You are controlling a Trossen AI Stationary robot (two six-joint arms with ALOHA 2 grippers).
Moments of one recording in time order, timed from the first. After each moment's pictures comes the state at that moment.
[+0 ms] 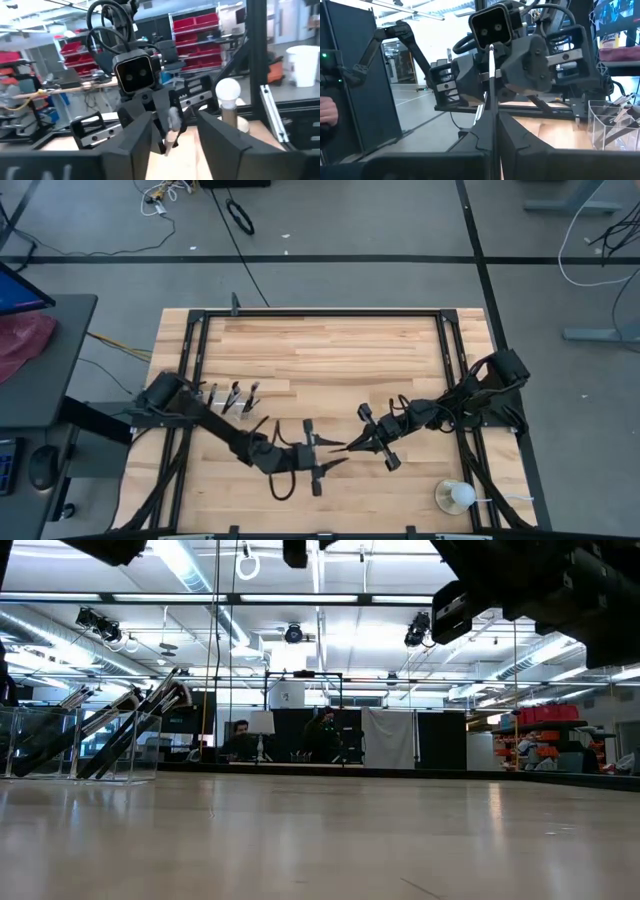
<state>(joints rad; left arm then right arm) -0.53 1.94 1.02 1.08 -0.68 0.22 0.35 1.72 0.40 1.48 -0.10 0.09</state>
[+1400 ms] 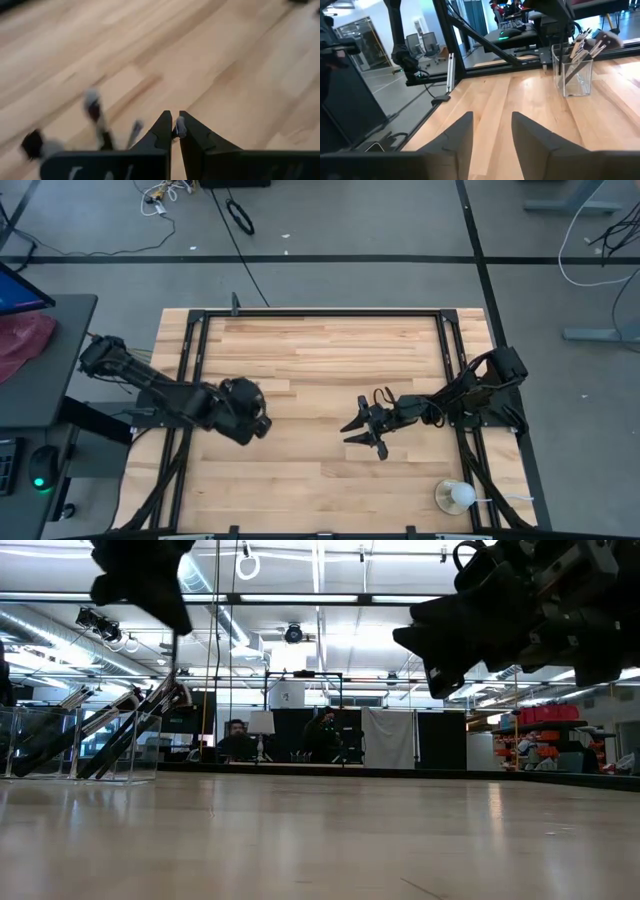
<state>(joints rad) -0.47 1.28 1.03 -0.91 -0.66 -1.17 0.26 1.72 0.38 1.29 -0.06 0.23</state>
